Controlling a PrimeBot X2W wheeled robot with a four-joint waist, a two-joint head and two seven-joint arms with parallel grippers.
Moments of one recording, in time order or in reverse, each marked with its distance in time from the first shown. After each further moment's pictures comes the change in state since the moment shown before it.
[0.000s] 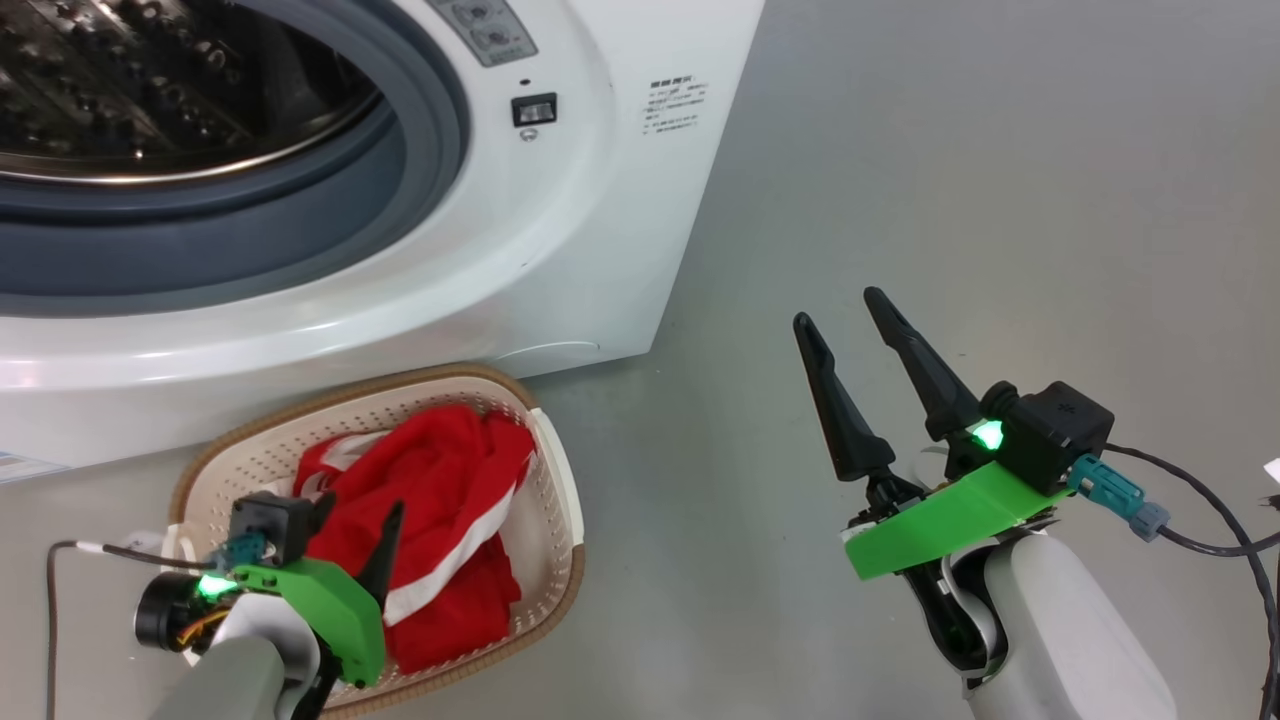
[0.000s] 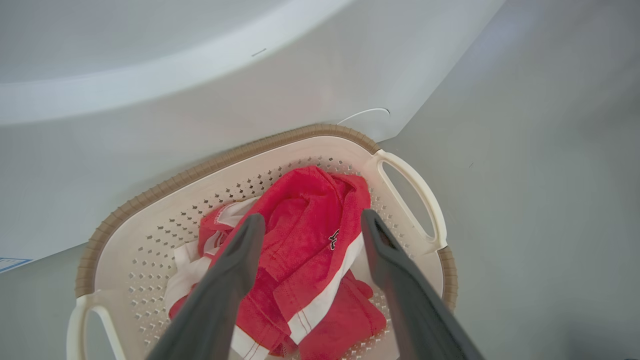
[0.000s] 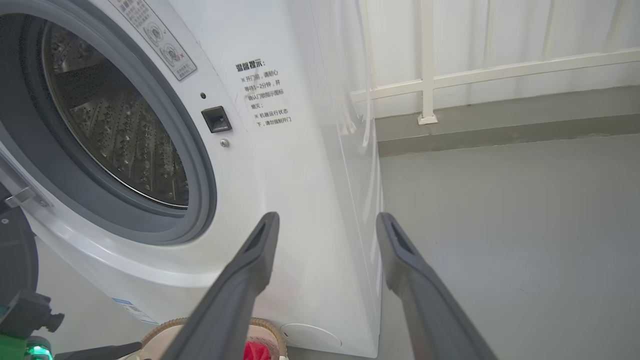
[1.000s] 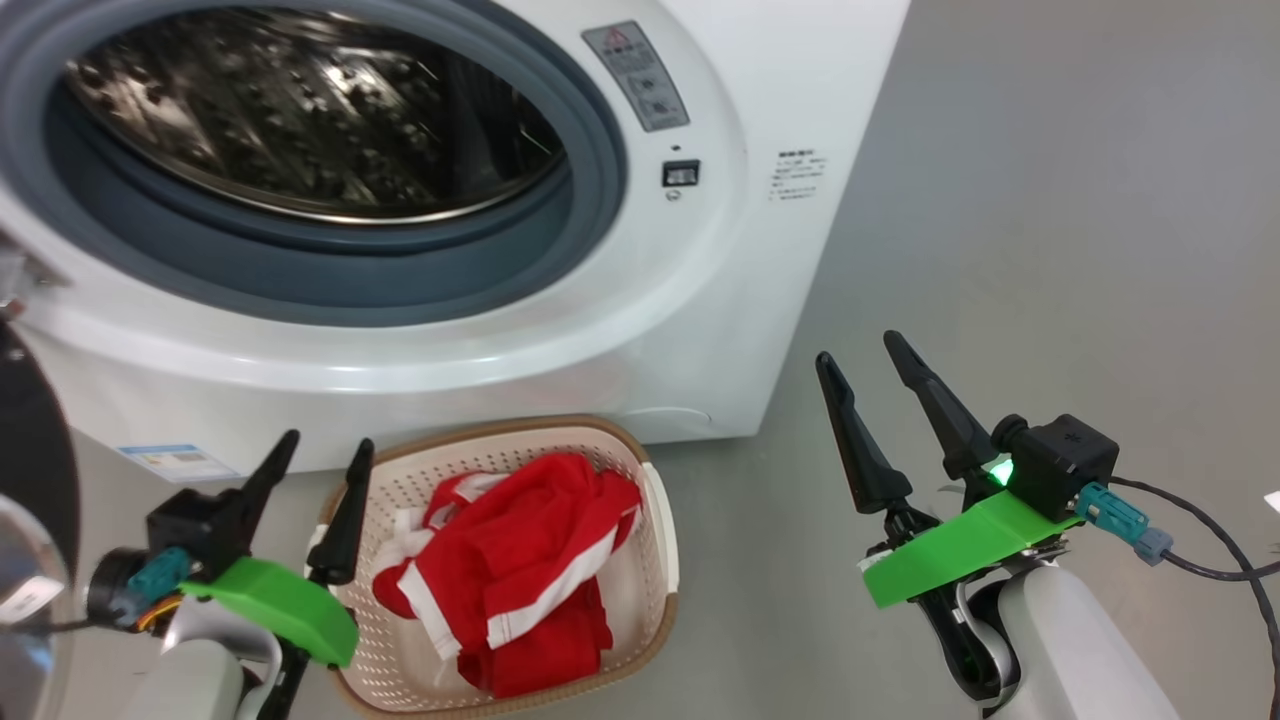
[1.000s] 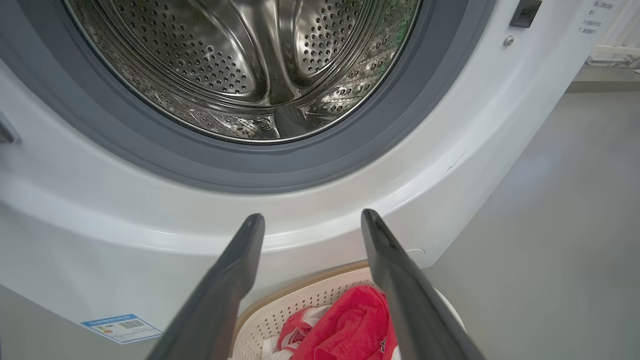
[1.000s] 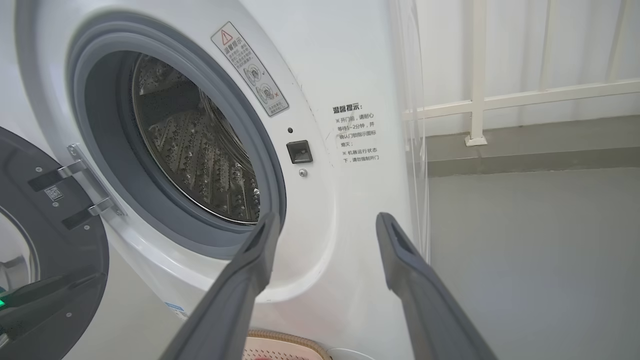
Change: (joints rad) left arm 0.199 0.051 0.297 -0.455 0.140 0.000 -0.003; right arm 0.046 -0.009 -0.028 0.039 0.002 0.000 0.000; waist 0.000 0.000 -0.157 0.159
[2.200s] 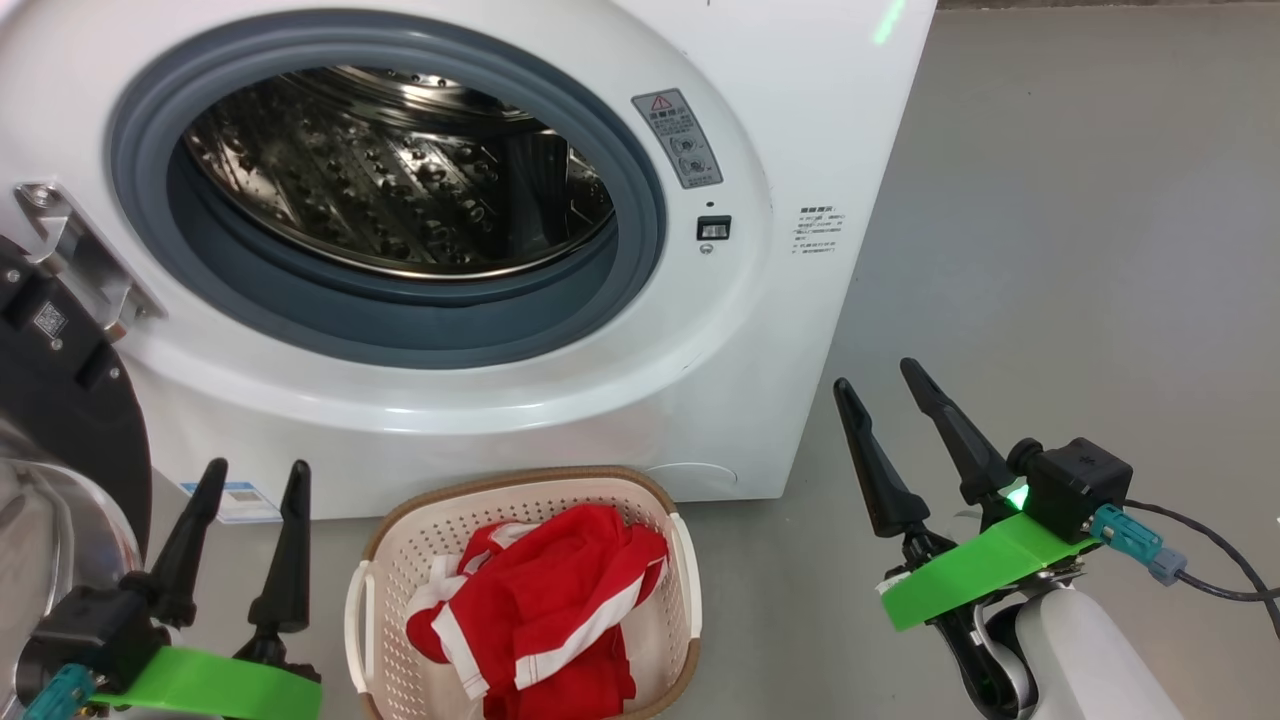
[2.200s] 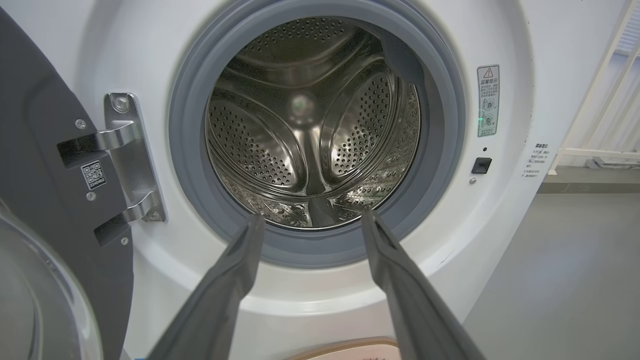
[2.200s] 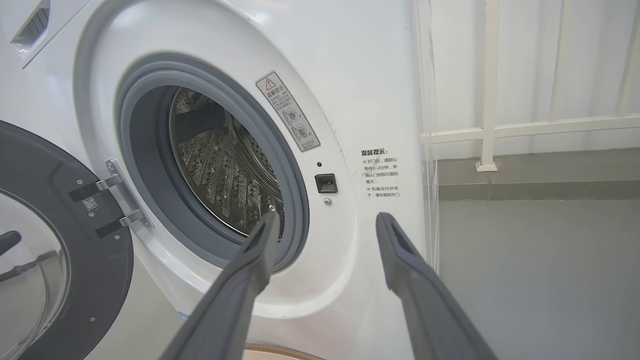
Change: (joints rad) left arm 0.287 0.004 0.197 -0.436 -0.013 0.063 0.000; right arm 0.041 -0.030 -0.001 0.001 0.020 0.000 0.000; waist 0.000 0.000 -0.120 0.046
